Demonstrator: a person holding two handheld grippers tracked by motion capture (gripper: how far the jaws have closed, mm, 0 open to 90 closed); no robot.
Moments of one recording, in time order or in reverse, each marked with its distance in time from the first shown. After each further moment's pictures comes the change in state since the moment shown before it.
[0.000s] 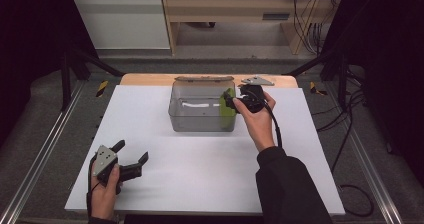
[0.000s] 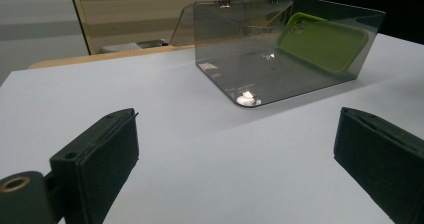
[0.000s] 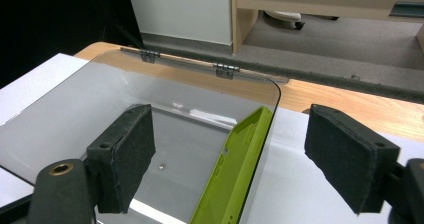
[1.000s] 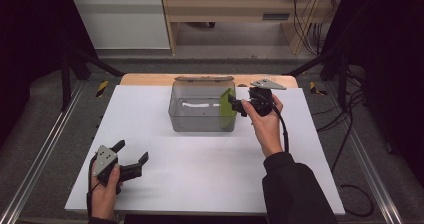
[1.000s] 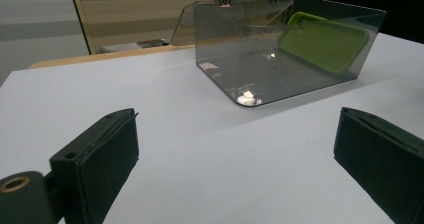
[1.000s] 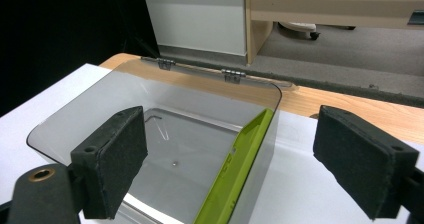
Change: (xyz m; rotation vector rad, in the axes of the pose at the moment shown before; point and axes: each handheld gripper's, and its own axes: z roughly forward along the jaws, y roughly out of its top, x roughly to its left) left arm -0.001 0.000 0.000 0.001 0.002 -0.004; right arm -0.012 -0.005 -0.026 -0.054 0.068 0.020
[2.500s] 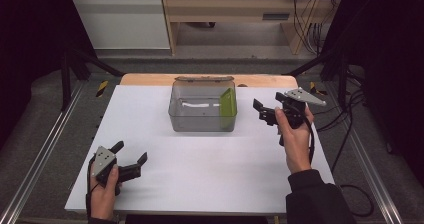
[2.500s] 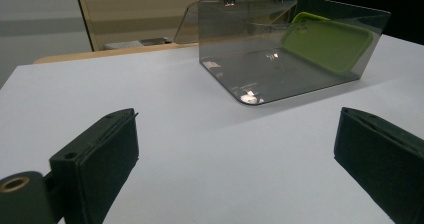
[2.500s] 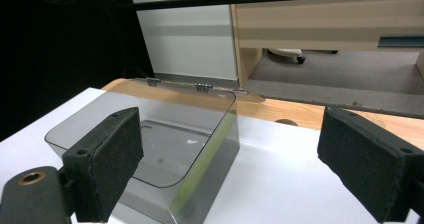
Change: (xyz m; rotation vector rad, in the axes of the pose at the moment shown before) left arm 0.001 -0.002 -0.002 0.002 0.010 -0.013; right arm -0.035 -0.014 -0.075 -0.124 -0.005 0.029
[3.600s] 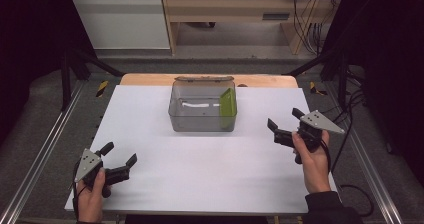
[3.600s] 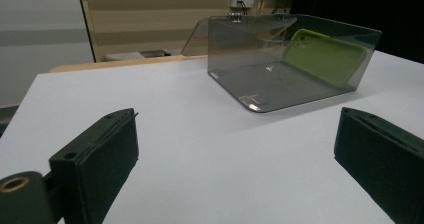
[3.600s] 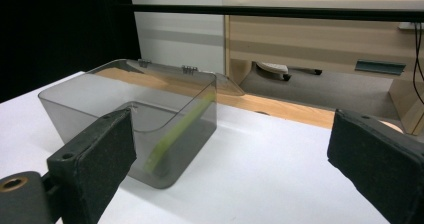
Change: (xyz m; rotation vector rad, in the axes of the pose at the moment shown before) left arm 0.021 0.000 -0.025 -0.062 -0.005 -0.012; right arm -0.017 -0.043 -0.049 -0.064 -0.024 -0.116
